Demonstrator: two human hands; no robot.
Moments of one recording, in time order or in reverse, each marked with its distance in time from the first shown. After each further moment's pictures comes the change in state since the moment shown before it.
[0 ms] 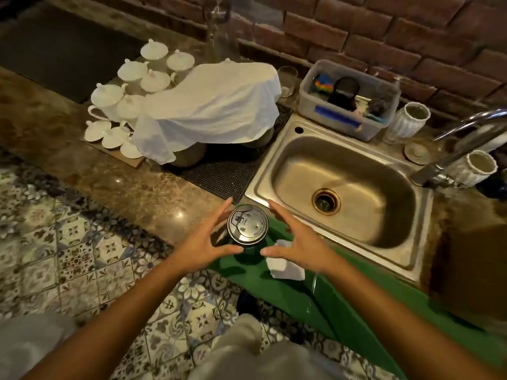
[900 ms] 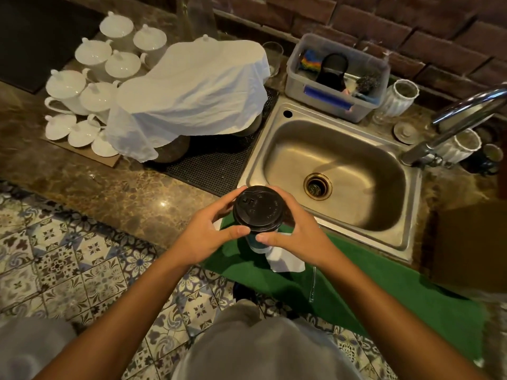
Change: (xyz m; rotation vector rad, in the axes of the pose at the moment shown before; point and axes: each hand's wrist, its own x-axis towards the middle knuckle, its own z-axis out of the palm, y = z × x) left_hand 0.021 0.060 -0.015 -0.198 -0.058 0.057; right_hand 0.009 -0.029 0.008 0.163 0.218 -0.028
